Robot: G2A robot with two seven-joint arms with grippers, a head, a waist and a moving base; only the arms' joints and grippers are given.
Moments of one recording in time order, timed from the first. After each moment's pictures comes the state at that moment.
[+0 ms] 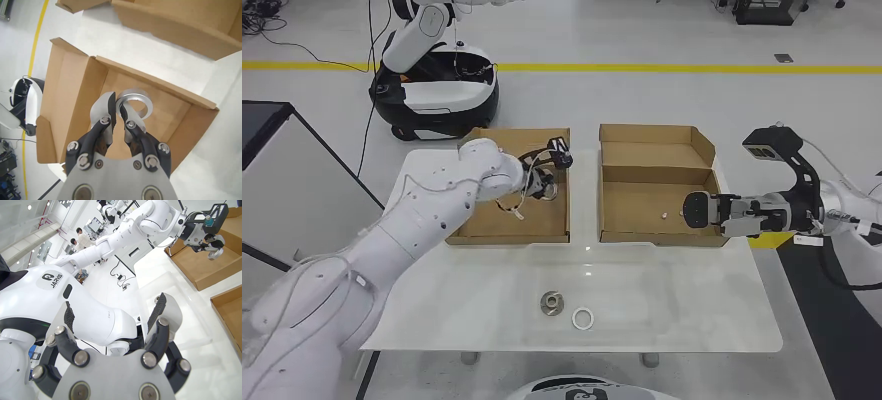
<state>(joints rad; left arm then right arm) 0.51 -1.16 -0.40 -1.14 0.90 -0.49 -0.77 -1.32 -0.66 1.52 -1.80 0.78 -0.40 1.42</state>
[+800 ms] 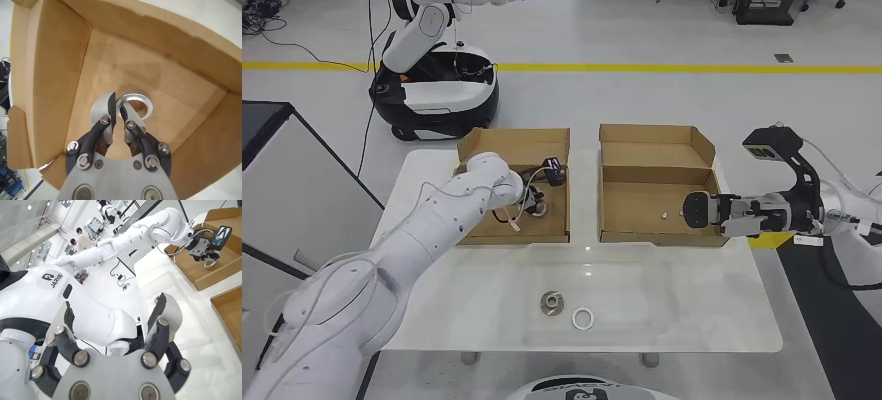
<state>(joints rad) 0.54 -1.26 -0.37 -0.93 0.94 -0.53 -0.77 -1.32 -0.66 1.52 -1.80 0.78 -0.40 1.42</state>
